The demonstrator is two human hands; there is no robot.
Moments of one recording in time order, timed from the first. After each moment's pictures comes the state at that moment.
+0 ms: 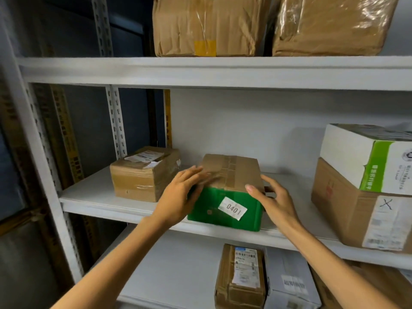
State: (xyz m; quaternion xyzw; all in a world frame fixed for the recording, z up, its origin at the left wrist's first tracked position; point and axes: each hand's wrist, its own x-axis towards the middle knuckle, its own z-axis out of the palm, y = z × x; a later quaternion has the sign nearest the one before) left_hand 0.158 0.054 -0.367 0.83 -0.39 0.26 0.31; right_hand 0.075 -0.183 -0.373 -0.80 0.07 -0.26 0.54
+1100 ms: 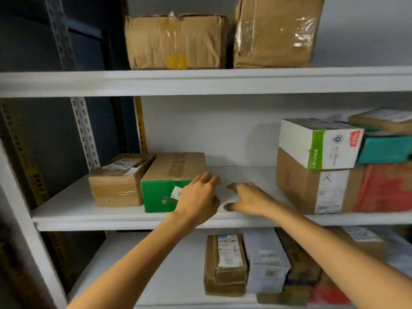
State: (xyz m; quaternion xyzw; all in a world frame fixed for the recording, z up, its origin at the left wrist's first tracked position) left_hand 0.097 0.001 -0.344 0.85 -0.42 0.26 0.15; right_hand 0.043 -0.157 -0.341 -0.97 0.08 -0.06 0.21
